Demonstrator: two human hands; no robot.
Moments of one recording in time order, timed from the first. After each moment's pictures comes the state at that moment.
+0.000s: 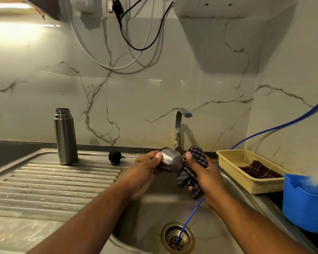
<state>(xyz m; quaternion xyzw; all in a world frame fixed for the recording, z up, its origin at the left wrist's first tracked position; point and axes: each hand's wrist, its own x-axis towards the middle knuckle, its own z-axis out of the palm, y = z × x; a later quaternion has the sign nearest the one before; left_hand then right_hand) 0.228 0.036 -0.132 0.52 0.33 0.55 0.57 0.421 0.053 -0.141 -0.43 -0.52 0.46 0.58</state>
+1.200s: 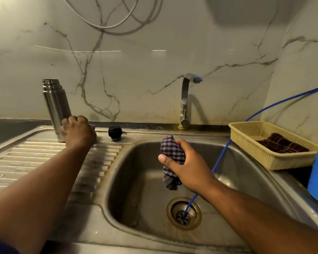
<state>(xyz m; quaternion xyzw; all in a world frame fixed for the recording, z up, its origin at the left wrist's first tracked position) 0.034 0.144 -0.168 0.43 0.84 0.30 -0.16 0.392 0.064 -0.184 -0.41 -0.73 0.34 0.42</state>
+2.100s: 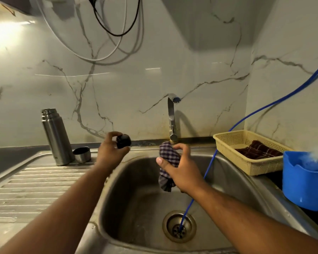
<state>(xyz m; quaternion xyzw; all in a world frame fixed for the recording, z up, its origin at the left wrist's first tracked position) 0.169 0.099 -0.137 0.53 0.65 0.53 0.13 0.409 0.073 -0.171 -0.44 -0.69 0.34 0.46</state>
